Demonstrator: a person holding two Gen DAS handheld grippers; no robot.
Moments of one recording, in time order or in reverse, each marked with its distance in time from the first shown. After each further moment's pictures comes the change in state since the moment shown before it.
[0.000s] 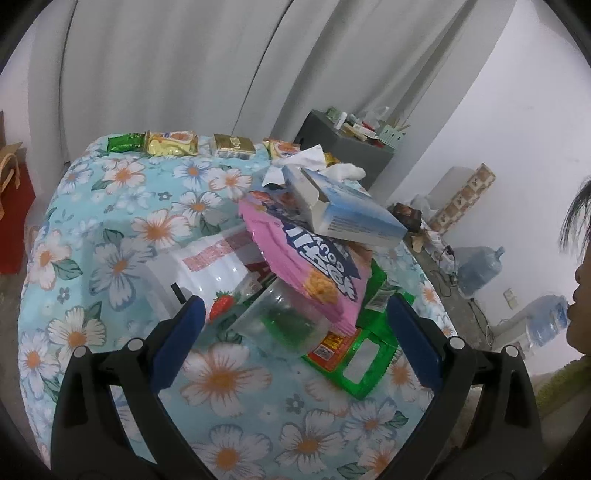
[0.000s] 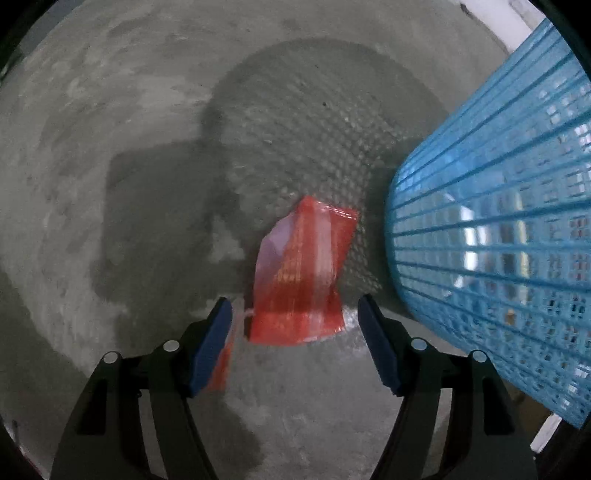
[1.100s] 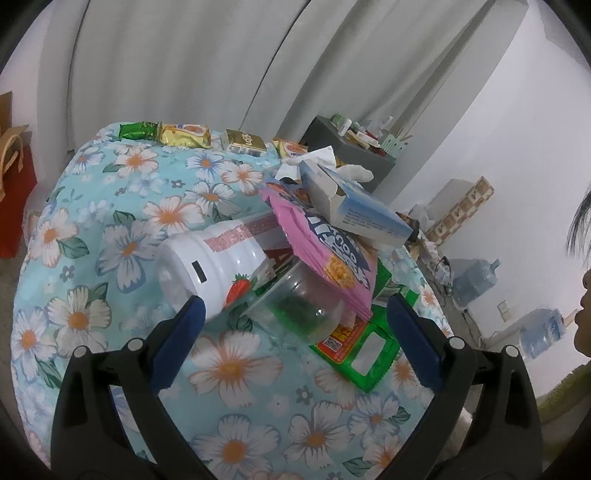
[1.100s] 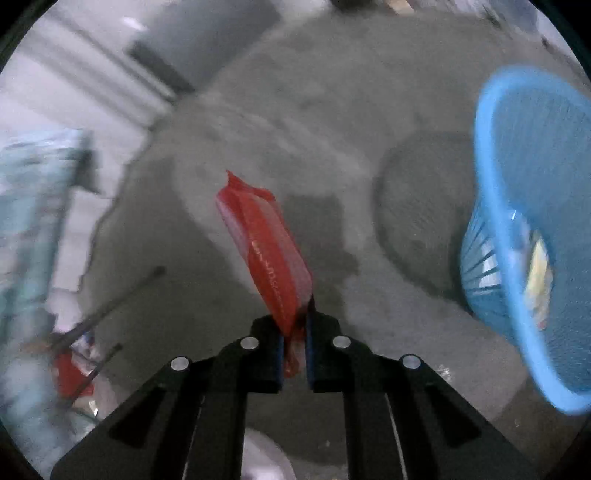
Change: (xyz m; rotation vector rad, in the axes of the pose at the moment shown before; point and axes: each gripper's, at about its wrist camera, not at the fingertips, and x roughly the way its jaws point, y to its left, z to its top) left arm -0.006 0.016 -0.018 -0.060 -0.034 -0.027; right arm -0.223 -0.071 -0.076 -0.230 -0.258 0.650
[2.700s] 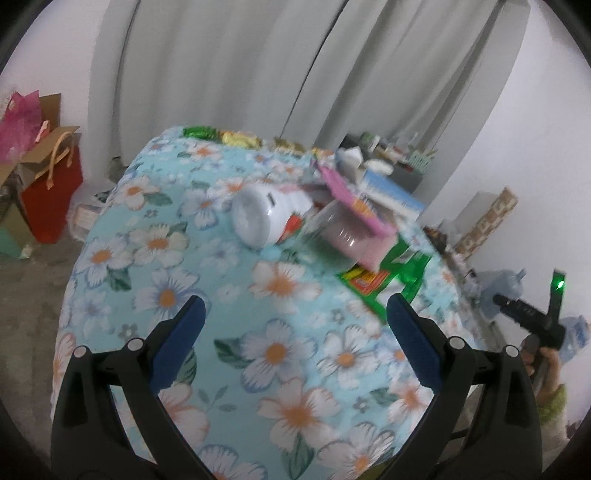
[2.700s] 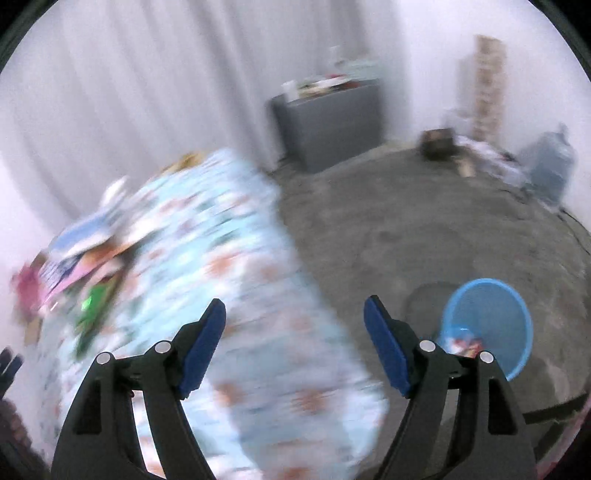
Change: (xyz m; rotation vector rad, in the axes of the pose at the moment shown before) left arm -0.071 0.002 -0.070 -0.007 -0.081 0.166; right arm -0.240 0.228 -0.074 -0.455 -0.202 0.019
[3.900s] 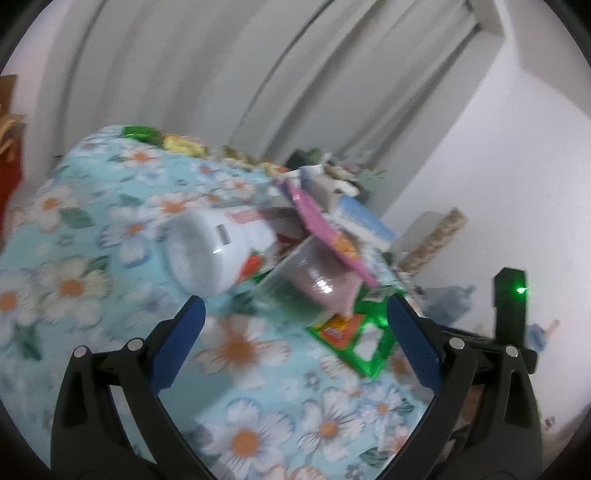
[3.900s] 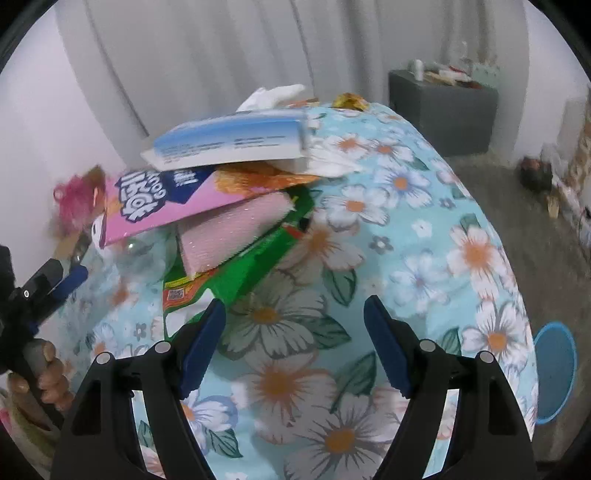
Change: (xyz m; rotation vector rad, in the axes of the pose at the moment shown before) left arm 0.062 0.013 0.028 -0.007 -0.091 -0.321; right arm 0.053 0.156 -0.013 -0.186 0.116 0.165
